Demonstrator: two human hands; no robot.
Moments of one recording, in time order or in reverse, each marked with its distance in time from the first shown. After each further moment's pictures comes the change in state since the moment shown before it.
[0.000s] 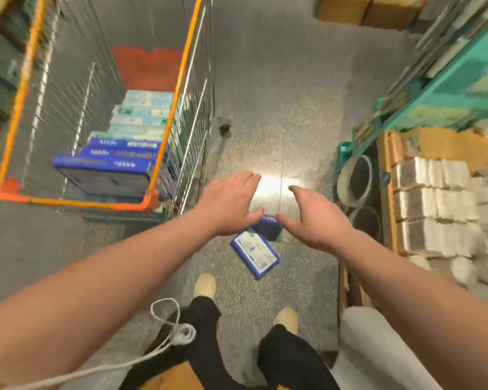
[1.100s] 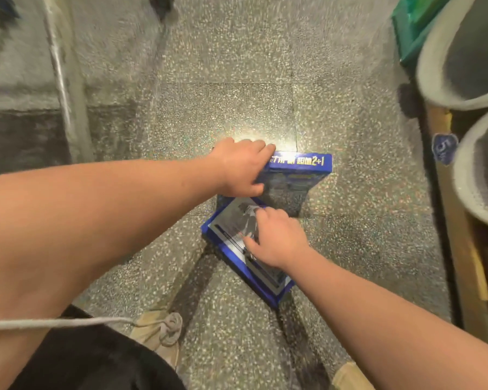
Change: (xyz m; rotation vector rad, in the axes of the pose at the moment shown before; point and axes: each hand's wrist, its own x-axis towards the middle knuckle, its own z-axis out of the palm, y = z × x) left_hand 0.272 -0.102 0.607 0.242 -0.138 0.343; right_hand 0.248 0.172 0.639 -0.043 -0.173 0.065
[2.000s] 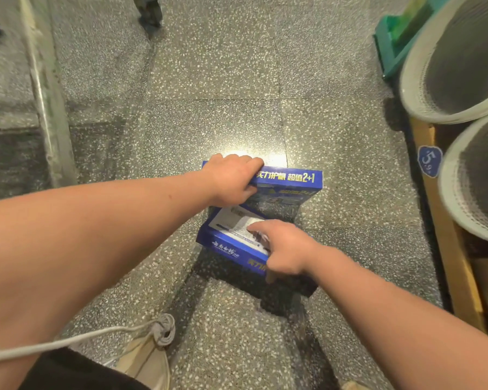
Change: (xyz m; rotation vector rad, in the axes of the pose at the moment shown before) left_hand 0.015 -0.007 0.002 -0.239 -0.034 -0.066; right_hand 0.005 0.032 -0.040 0.224 -0.255 -0.039
